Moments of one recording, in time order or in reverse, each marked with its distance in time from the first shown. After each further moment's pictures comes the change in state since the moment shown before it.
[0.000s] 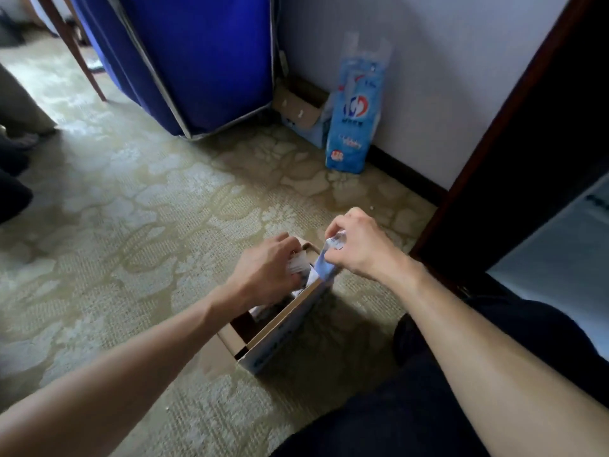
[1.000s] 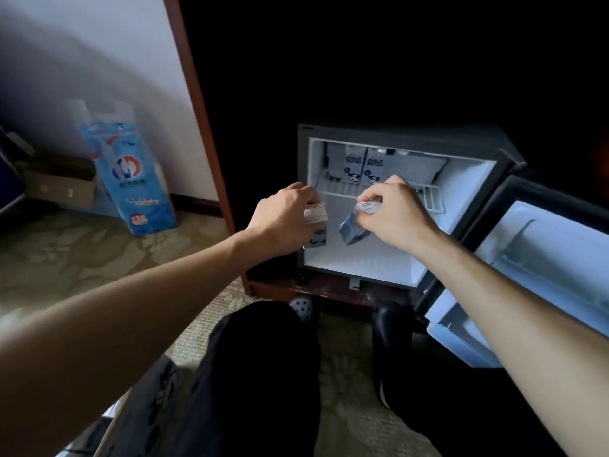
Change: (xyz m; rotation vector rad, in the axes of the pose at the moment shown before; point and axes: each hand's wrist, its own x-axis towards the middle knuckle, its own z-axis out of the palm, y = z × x) left_hand 0.164 0.373 0.043 -0.087 0.000 0.604; right_hand -0.200 0.246 -0.219 0.008 0.670 0.536
